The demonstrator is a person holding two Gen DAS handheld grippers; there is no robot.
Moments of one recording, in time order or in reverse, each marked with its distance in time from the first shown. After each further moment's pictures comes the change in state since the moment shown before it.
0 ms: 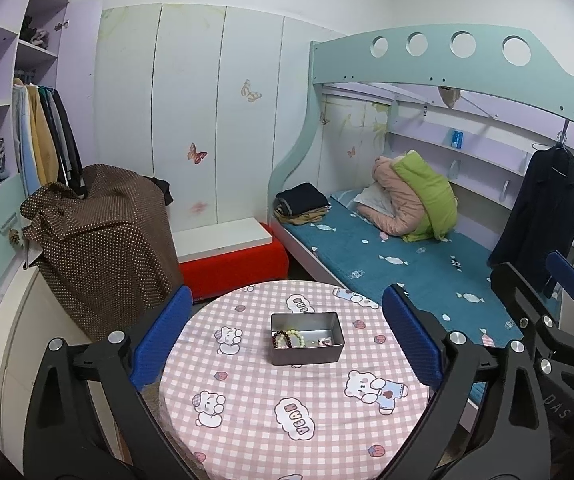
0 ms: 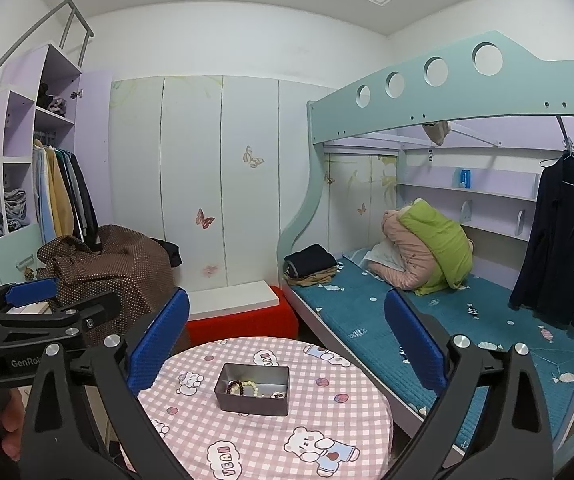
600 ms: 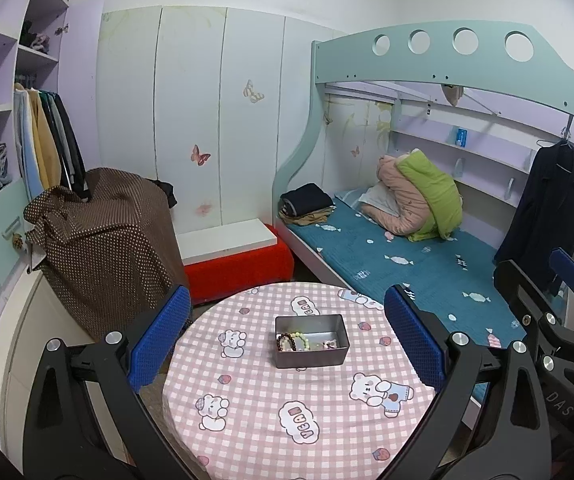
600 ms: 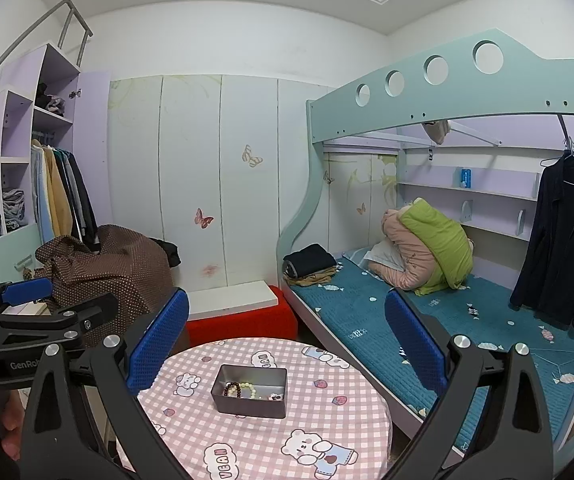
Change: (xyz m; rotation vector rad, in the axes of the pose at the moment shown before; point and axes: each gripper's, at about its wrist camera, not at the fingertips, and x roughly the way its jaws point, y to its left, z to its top) left arm 0.005 -0.004 0.000 0.014 -0.006 0.027; right arm 0.008 -0.005 0.001 0.002 0.004 -0.002
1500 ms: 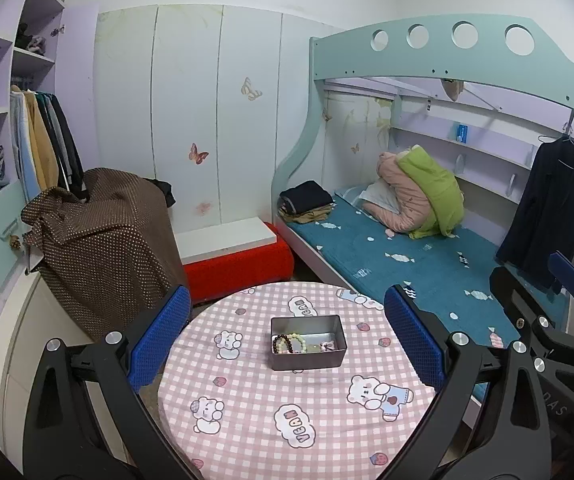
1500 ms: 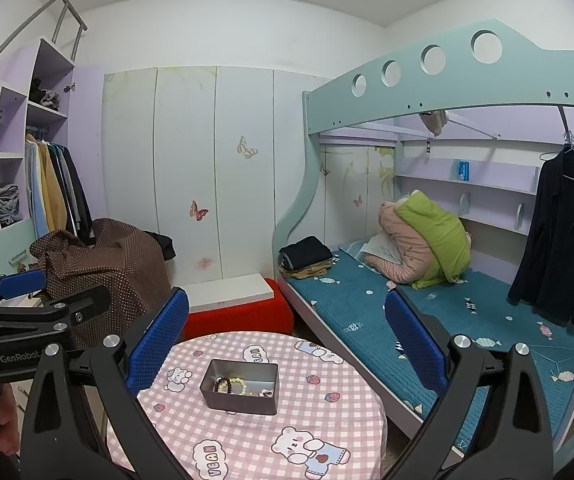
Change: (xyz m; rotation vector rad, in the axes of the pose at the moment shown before) left arm 0.016 -0.006 0.000 0.006 0.015 -0.001; right arm 0.012 -0.011 -0.003 0.001 0.026 -0.011
